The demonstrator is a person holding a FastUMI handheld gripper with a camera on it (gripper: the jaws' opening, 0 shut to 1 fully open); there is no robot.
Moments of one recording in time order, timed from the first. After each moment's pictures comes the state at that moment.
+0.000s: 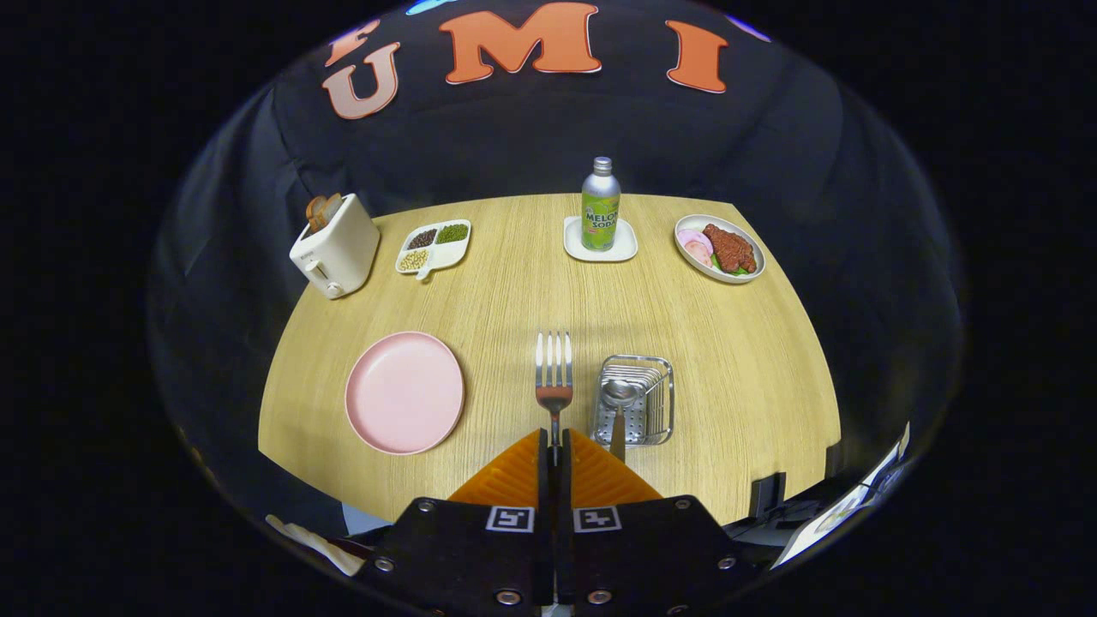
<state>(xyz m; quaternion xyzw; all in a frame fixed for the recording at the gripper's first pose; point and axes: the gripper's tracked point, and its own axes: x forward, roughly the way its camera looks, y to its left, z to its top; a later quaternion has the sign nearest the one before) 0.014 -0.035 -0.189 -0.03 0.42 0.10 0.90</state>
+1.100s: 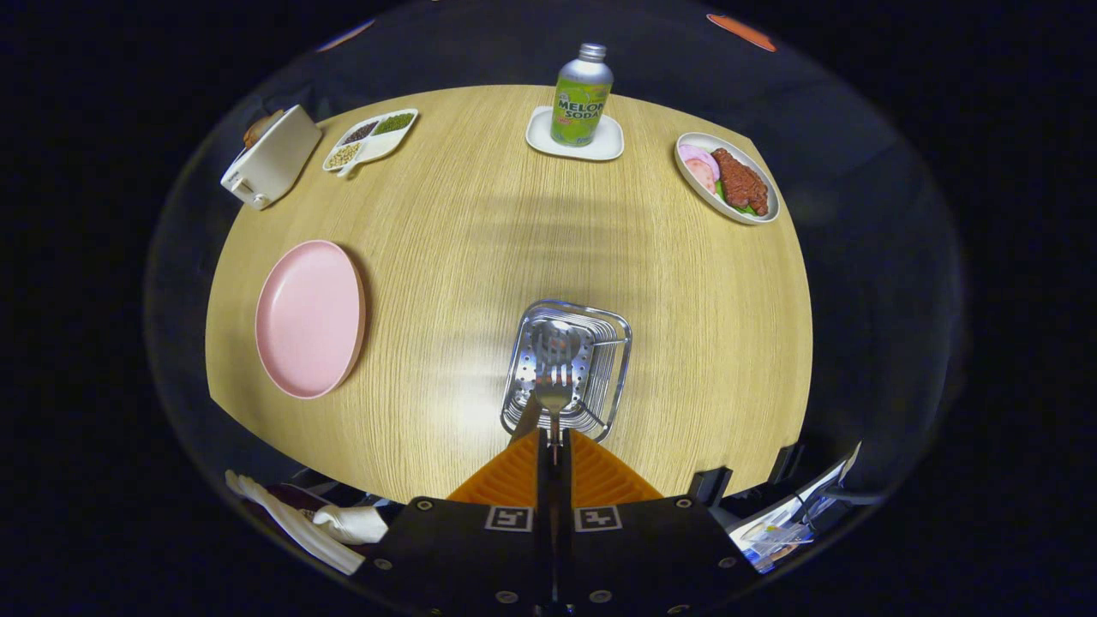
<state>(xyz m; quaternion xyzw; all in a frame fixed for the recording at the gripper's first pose) 0.039 -0.090 -0.258 -0.13 0.59 0.07 0.79</state>
